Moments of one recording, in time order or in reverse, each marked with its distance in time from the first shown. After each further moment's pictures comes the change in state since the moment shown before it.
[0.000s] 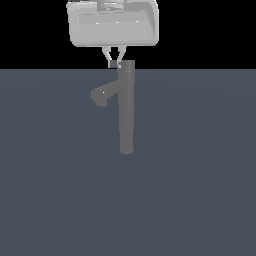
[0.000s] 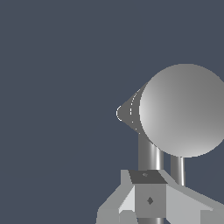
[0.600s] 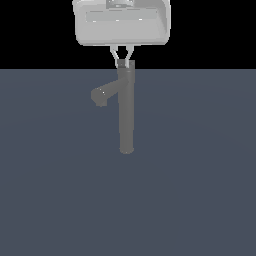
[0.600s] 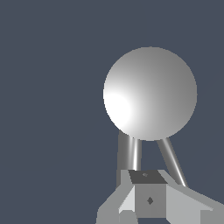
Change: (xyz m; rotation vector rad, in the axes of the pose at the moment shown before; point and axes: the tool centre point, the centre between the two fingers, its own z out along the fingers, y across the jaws) arm -0.009 0.021 -0.001 -0.002 -0.023 -0.040
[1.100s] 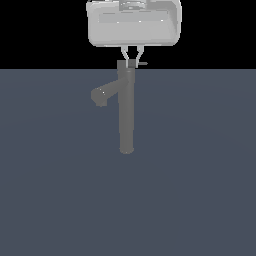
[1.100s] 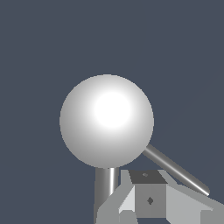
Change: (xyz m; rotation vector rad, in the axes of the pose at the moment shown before) arm 0.014 0.022 0.000 -0.001 -0.013 0.010
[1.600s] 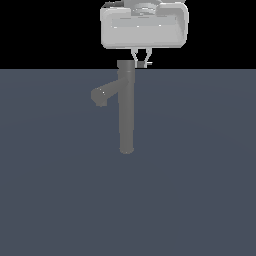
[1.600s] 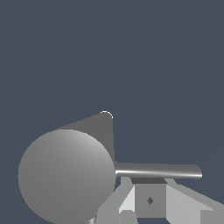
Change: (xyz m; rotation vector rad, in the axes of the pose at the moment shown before) arm 0.027 0.020 0.002 -0.001 -0.013 0.014
